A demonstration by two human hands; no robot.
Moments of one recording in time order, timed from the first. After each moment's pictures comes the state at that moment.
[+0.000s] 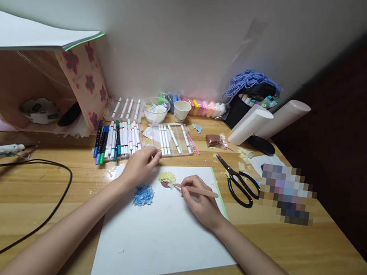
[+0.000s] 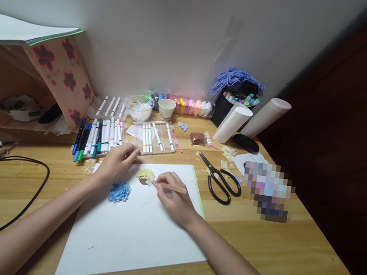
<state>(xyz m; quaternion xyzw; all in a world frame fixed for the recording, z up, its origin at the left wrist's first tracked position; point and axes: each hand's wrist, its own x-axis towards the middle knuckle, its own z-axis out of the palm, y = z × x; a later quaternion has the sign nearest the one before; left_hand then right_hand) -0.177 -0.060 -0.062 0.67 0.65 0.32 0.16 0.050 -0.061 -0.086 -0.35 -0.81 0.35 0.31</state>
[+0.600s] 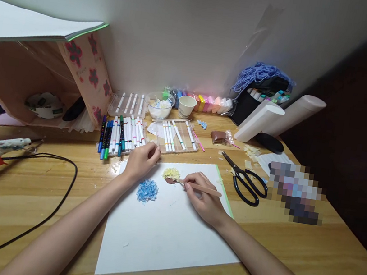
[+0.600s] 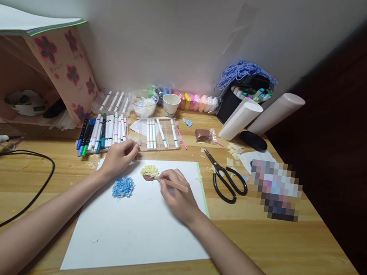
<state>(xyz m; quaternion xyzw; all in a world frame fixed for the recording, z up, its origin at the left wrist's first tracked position) -0.185 -0.059 -0.082 0.63 0.68 0.35 0.14 0.047 -0.062 -0.082 -0.33 -0.83 0.31 0.32</state>
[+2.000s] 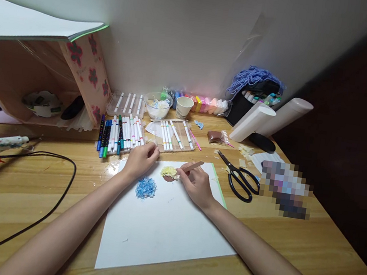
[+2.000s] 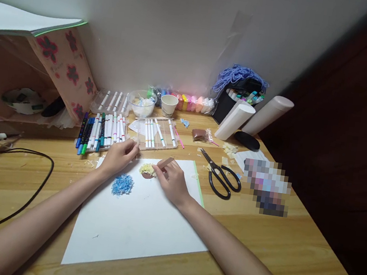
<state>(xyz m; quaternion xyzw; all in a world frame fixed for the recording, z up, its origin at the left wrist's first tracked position) -0.183 -0.059 -0.081 0.64 0.68 0.33 0.14 0.023 -0.045 -0.091 -0.35 -0.80 0.28 0.40</state>
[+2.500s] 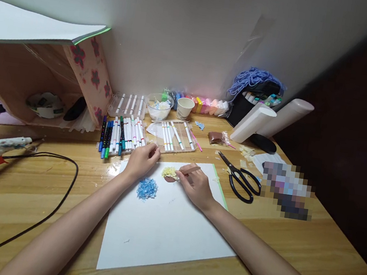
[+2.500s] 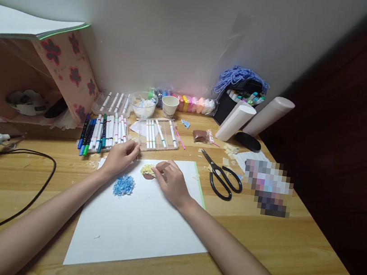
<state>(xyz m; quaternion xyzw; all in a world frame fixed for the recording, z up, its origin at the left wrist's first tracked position) -0.183 -0.060 -0.079 0.64 0.68 0.33 0.15 0.022 -0.047 -0.092 -0.30 -0.82 0.24 0.42</state>
